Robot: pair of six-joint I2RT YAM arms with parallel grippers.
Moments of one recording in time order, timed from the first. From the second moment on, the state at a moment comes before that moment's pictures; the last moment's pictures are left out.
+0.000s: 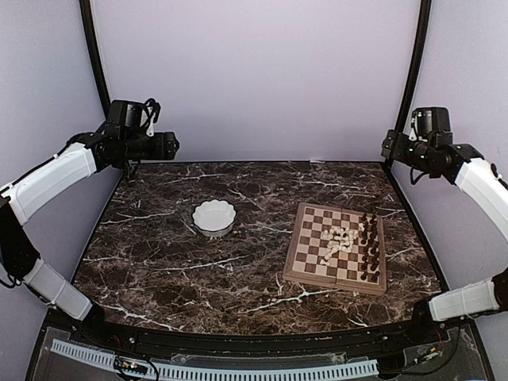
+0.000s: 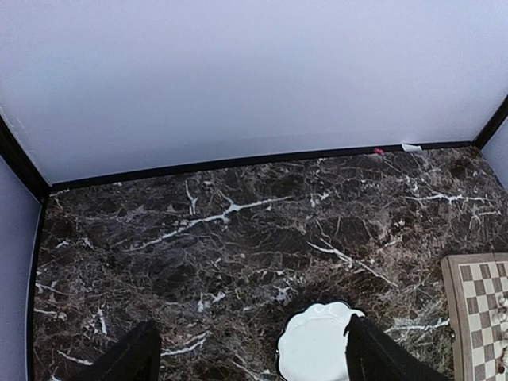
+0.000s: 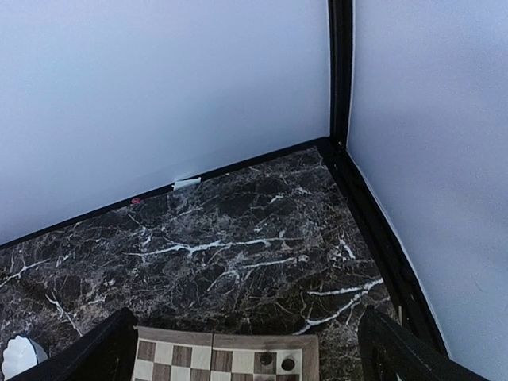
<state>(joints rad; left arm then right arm) -0.37 1.45 1.38 -0.42 -0.15 -0.17 0.20 1.21 1.23 -0.51 0.27 0.36</state>
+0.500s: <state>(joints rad) -0.65 1.56 1.39 -0.57 0.12 -0.19 0.10 1.02 1.06 -0.77 0.16 0.40</state>
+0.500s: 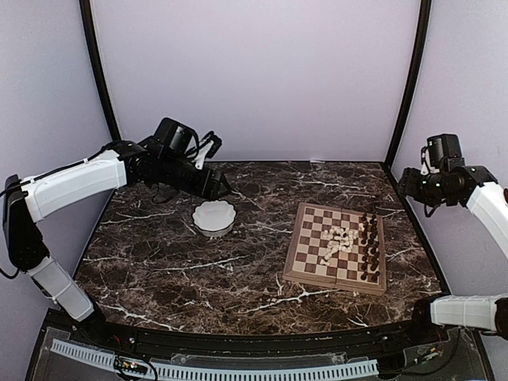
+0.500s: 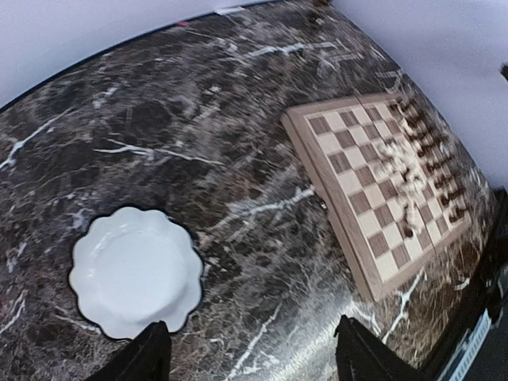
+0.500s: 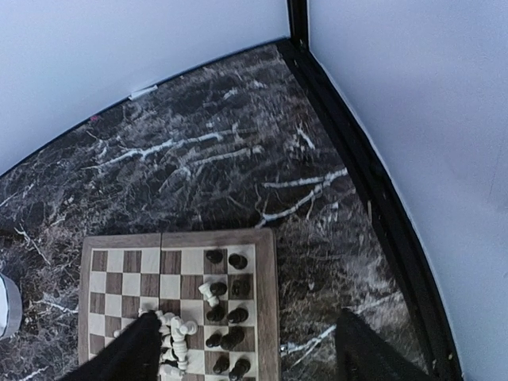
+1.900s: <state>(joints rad) -0.91 1.92 1.33 -0.53 0.37 -0.19 -0.11 1.81 1.11 -0.67 0.01 0.33</state>
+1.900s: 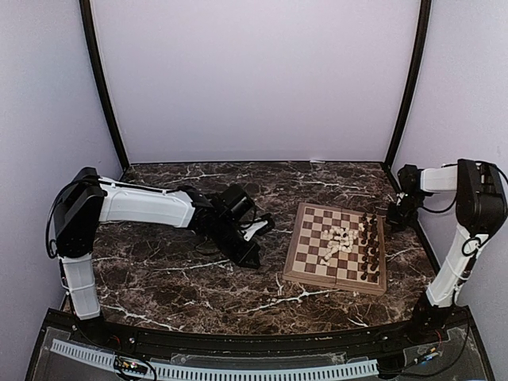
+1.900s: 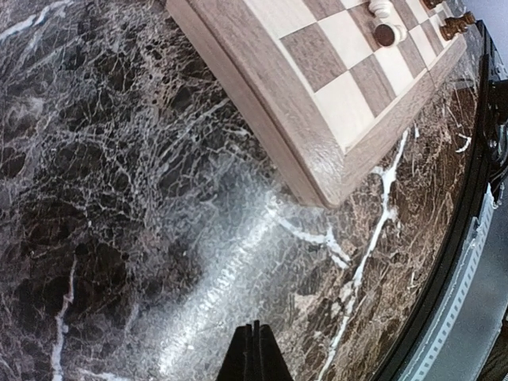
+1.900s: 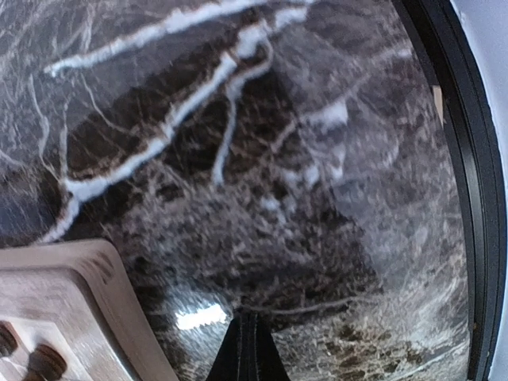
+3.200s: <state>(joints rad) -1.00 2.03 1.35 -0.45 0.36 -0.23 0.11 2.04 1.35 -0.46 -0.29 0.35</state>
